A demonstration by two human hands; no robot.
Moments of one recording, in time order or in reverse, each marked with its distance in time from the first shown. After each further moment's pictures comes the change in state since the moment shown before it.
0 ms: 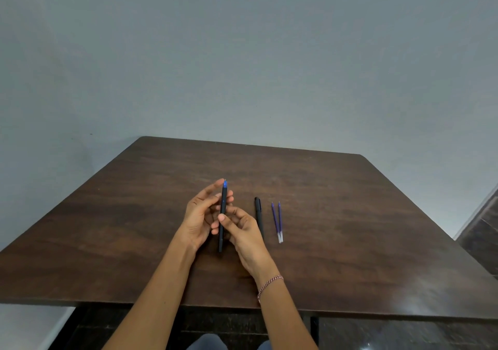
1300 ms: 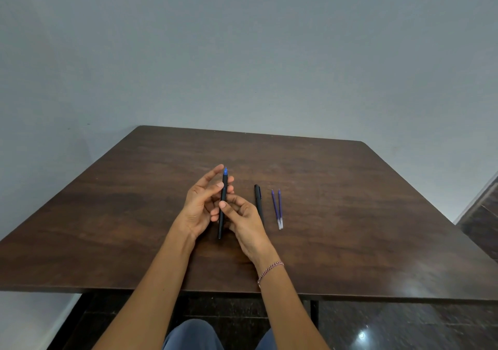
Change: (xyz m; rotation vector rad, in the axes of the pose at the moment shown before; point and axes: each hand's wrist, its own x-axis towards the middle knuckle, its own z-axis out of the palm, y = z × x) left_hand -0.005 0.006 0.001 0.009 -0.087 -0.003; right_hand -0.001 0.000 0.000 0.002 -0.007 -0.001
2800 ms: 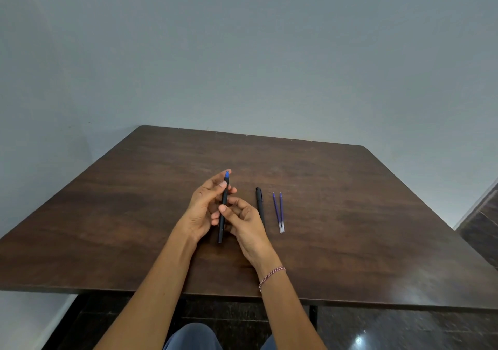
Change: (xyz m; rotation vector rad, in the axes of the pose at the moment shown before) left_hand 0.002 -0.005 0.000 0.056 -0.007 -0.060; right_hand -0.001 0.002 -0.002 -0.016 0.000 0.029
